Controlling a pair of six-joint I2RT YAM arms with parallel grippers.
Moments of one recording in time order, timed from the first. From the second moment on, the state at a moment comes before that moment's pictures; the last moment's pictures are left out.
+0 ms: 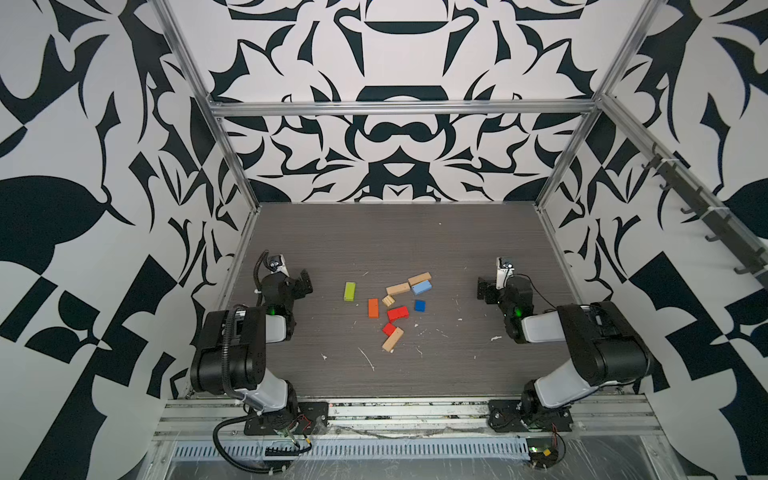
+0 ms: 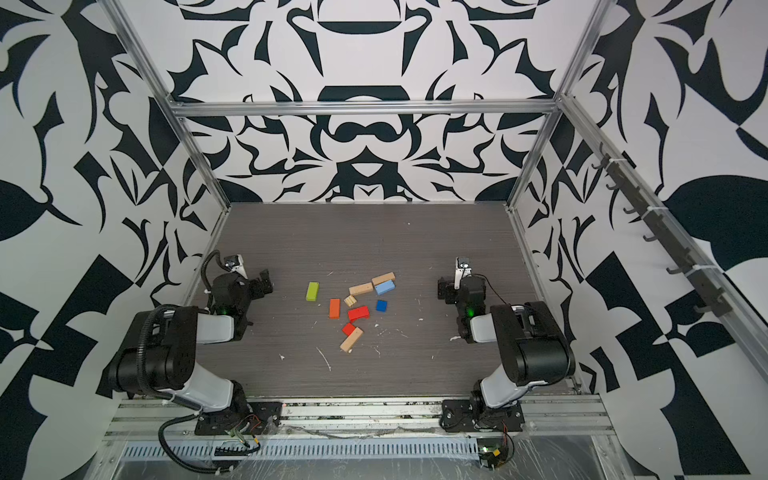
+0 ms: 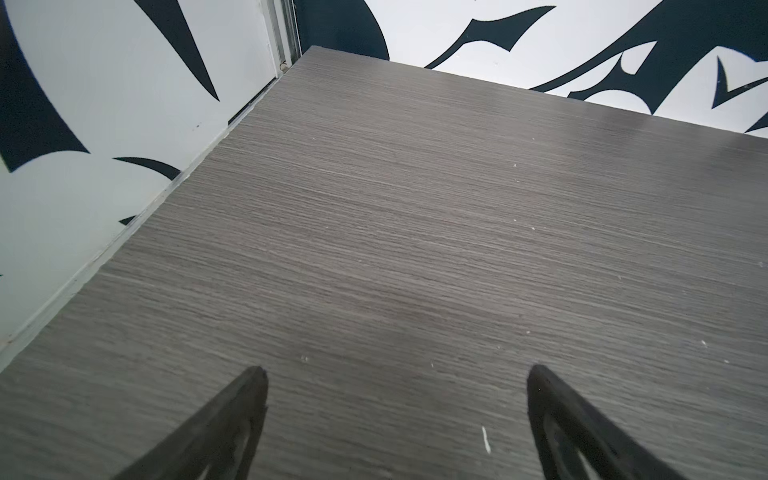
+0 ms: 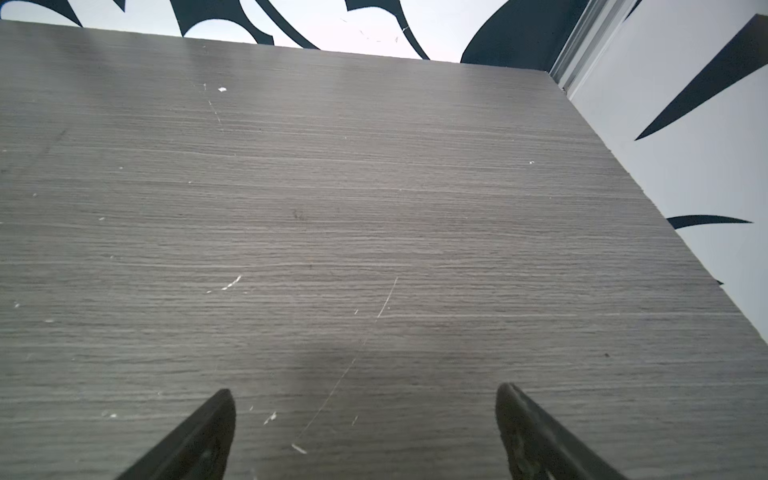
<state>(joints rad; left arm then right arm) 0.08 1.55 0.37 0.77 -0.04 -0.12 0.08 1.57 0.33 0.78 0.11 -0.01</state>
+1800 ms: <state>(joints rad) 0.05 1.35 0.86 -0.07 -0.14 -0.36 0.17 1.61 1.12 -0.38 0.25 0.32</state>
